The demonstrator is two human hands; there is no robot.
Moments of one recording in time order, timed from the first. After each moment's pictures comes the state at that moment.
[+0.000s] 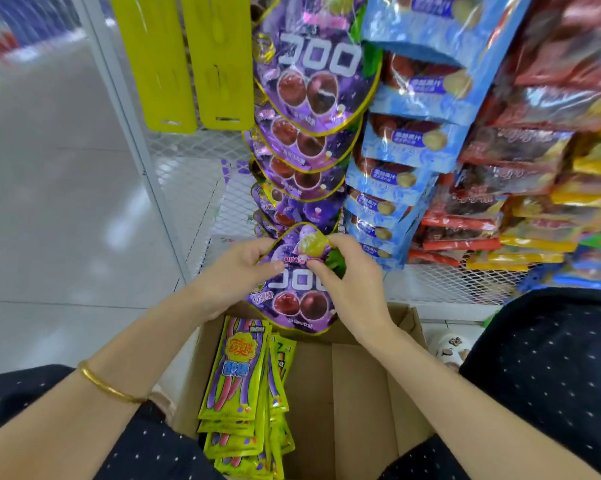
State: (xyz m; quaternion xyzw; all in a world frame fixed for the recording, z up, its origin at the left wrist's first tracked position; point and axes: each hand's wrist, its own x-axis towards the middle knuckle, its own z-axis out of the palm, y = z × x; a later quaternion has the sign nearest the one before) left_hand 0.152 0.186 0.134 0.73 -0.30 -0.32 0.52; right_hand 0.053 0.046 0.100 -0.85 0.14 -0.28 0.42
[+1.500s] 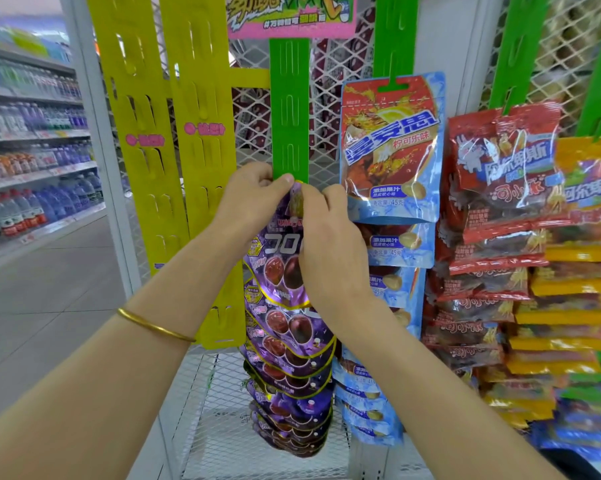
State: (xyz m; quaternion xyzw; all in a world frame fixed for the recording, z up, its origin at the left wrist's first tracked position) left_hand 0.220 0.079 0.415 0.73 -0.35 0.07 0.59; right_hand 0.132 0.031 0.370 -0.86 0.17 -0.47 0.07
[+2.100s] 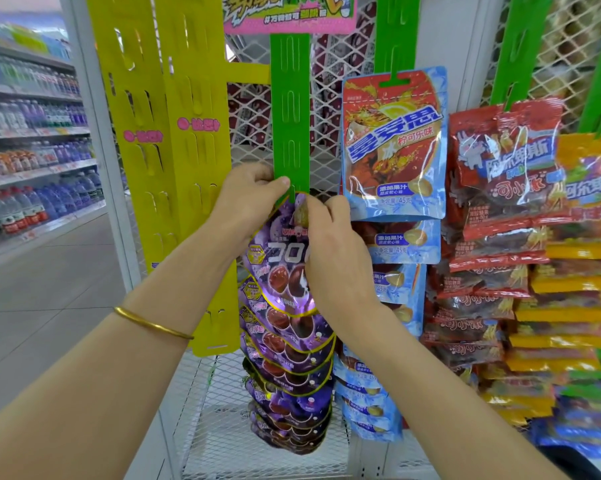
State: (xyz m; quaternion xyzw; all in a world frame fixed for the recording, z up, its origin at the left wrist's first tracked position) left_hand 0.227 0.080 0.411 0.71 -0.35 0.03 0.61; right_hand 0.131 0.022 0.355 -0.86 0.16 -0.49 0.04
